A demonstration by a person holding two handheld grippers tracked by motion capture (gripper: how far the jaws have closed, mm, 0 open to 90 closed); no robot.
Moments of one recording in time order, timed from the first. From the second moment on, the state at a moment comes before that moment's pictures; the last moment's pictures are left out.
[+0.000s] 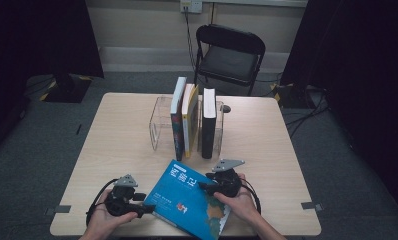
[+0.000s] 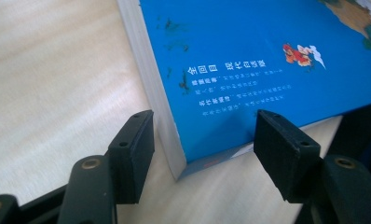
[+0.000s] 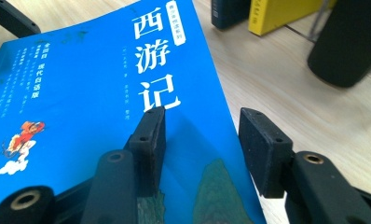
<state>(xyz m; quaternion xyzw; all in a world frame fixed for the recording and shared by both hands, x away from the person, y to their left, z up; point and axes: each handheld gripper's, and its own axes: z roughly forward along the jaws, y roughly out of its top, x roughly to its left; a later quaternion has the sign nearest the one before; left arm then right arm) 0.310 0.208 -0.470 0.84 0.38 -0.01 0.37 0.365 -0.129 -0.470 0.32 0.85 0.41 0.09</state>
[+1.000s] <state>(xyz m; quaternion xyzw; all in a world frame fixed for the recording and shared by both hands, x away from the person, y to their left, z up) 0.364 0.174 -0.467 0.83 0.41 0.05 0.36 0.324 -0.178 -0.468 0.38 0.83 0.39 0.09</state>
